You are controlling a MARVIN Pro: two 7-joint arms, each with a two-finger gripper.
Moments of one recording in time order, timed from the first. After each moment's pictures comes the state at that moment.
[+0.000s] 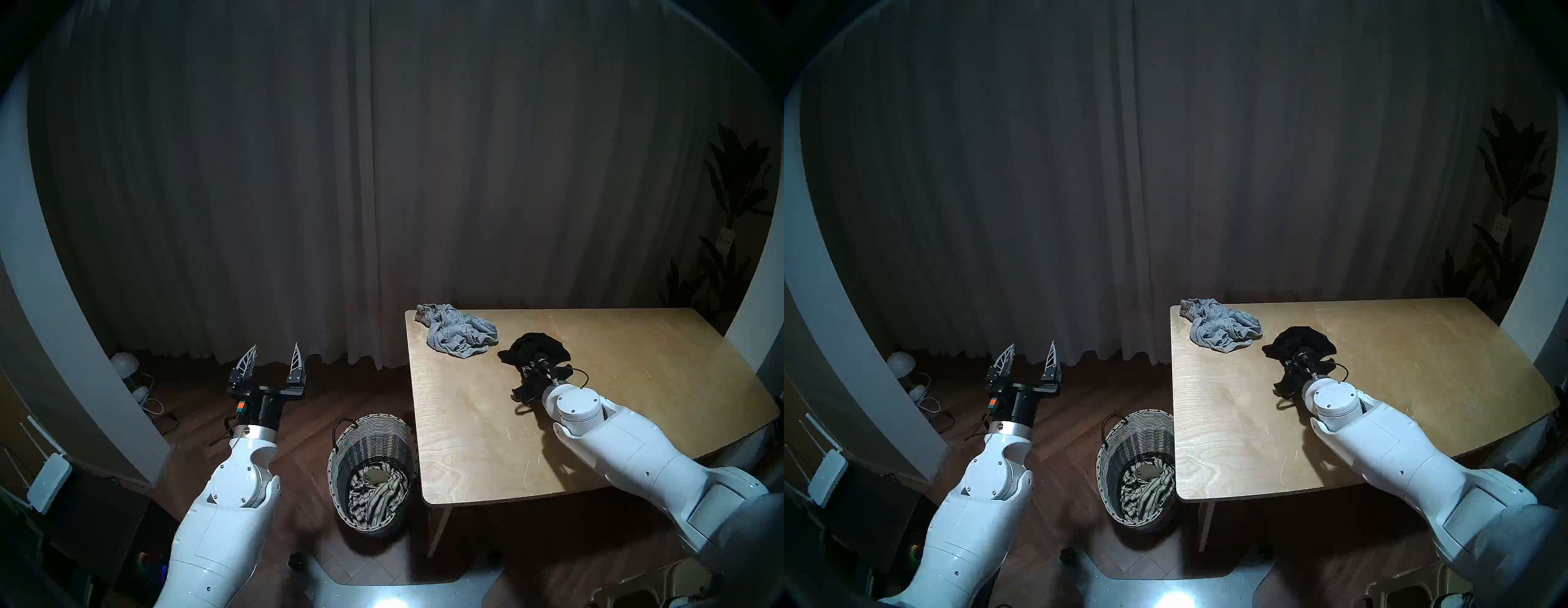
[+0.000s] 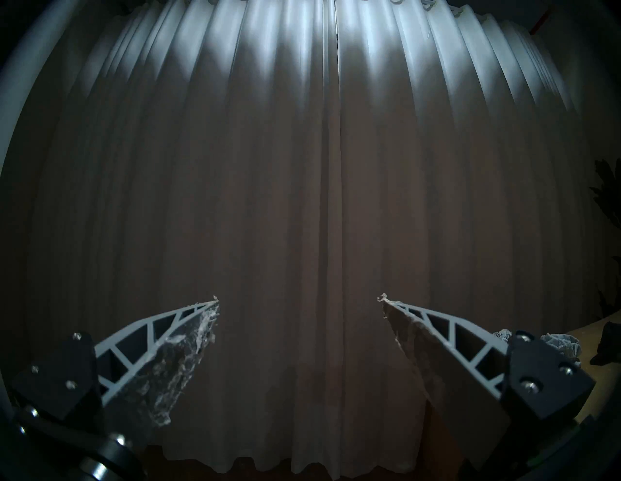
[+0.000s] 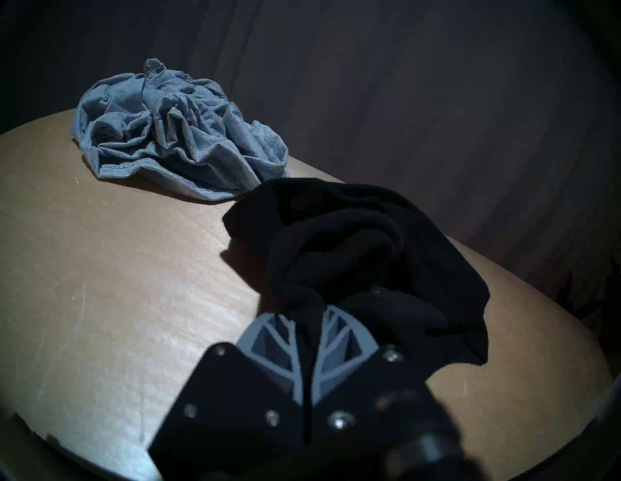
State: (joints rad) left arm 1.71 -1.33 -1.51 -1.50 -0.25 -0.57 0.03; right arm -1.10 -0.92 0.80 -1.05 0.48 0.02 -0.18
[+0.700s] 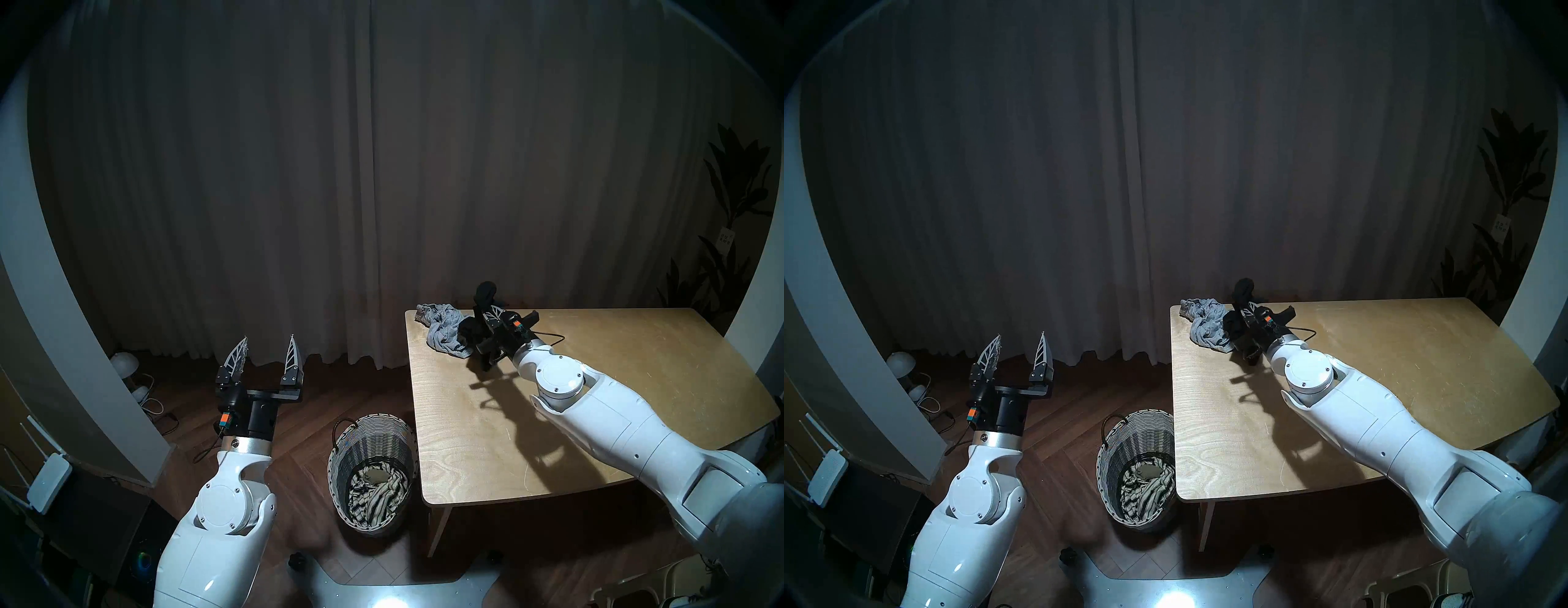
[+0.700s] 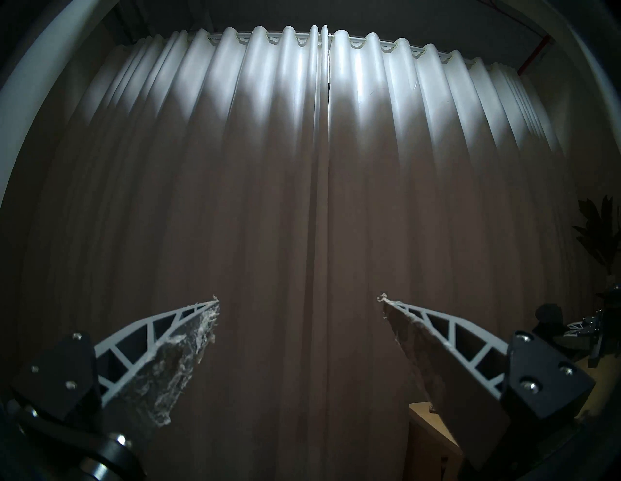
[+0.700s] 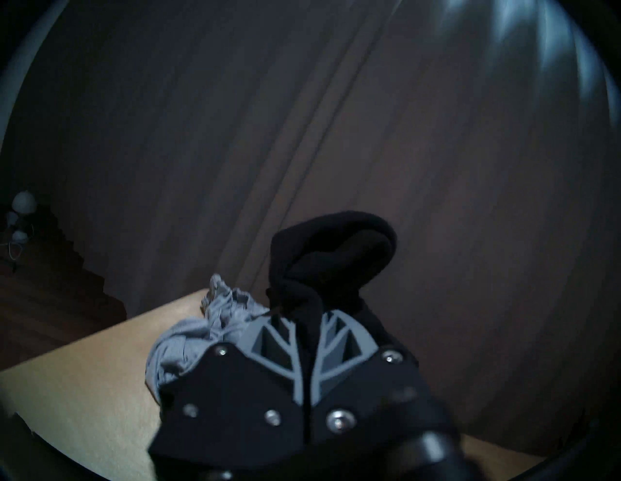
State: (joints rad) left arm 1.90 -1.32 -1.52 -1.78 -0.26 -0.58 0.04; right arm -1.06 -0.87 0.80 -1.29 0.37 -0.25 -0.15
